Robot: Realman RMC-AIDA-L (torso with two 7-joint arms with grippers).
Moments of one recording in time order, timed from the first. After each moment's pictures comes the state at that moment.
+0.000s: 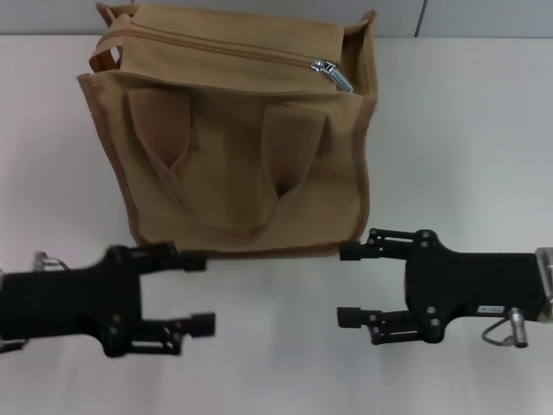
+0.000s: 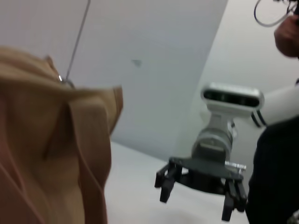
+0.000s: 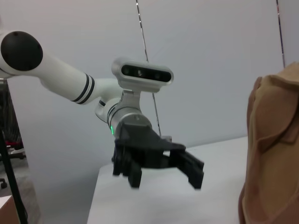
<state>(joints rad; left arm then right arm) -0.37 -2.02 0.69 0.53 1.99 1.91 -1.18 0.51 2.08 -0.82 -0.40 -1.93 -1.73 0.97</state>
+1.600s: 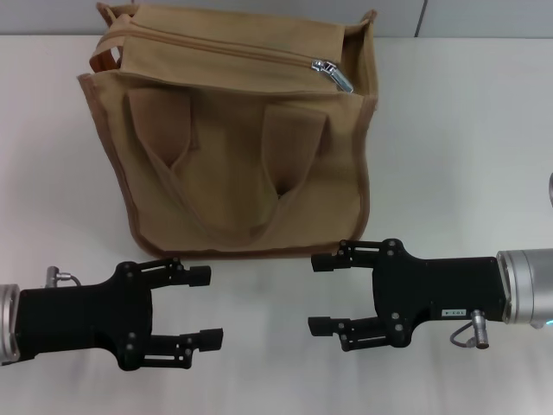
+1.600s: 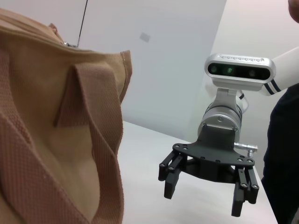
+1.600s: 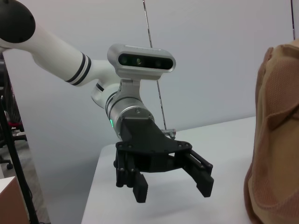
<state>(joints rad) -0.38 -2.02 0.69 0.46 2.04 1.81 -1.05 0.58 2.09 -0.87 -0.30 -1.93 -1.62 0.93</state>
